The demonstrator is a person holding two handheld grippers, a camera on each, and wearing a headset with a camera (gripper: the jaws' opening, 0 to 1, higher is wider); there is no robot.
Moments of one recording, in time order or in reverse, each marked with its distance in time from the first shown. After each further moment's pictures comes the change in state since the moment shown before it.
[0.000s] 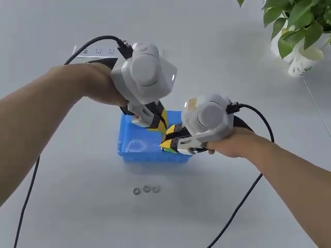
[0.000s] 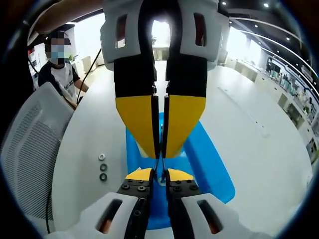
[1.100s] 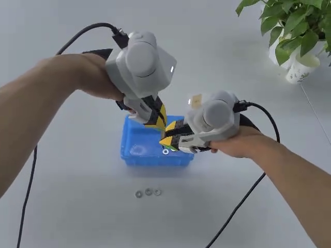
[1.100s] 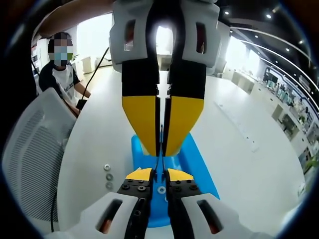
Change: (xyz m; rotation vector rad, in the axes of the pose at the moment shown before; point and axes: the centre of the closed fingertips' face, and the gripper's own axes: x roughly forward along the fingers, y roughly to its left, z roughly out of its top) left arm -0.038 -0.008 0.016 0.015 0.012 0.028; right arm -0.028 0.005 0.035 -0.054 -0.050 -0.049
